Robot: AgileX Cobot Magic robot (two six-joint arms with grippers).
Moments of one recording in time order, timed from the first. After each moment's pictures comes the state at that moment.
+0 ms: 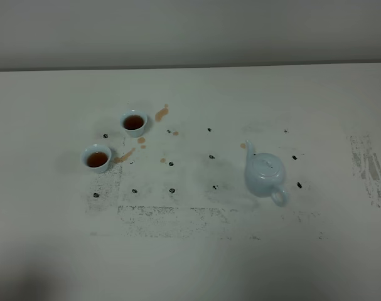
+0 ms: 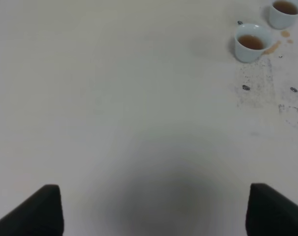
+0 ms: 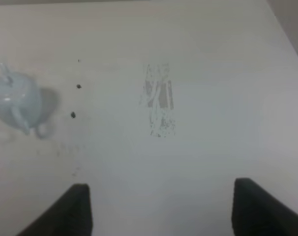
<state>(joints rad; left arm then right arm) 0.10 0.00 -0.46 -0.05 1.06 -0.02 0.03 -0.01 -0.52 -0.06 1.11 0.05</state>
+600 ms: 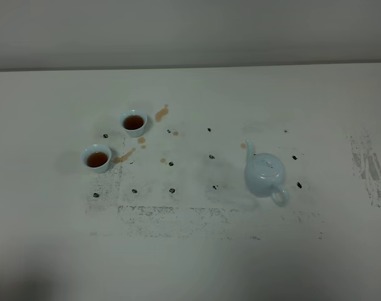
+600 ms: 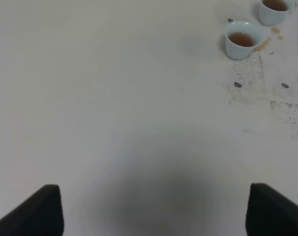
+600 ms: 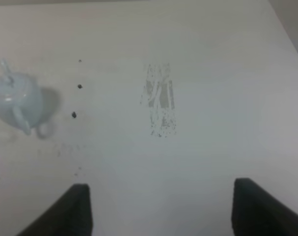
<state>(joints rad) 0.07 0.00 -0.46 -0.05 1.06 -0.02 0.03 -0.01 -0.52 -0.06 1.11 0.05</state>
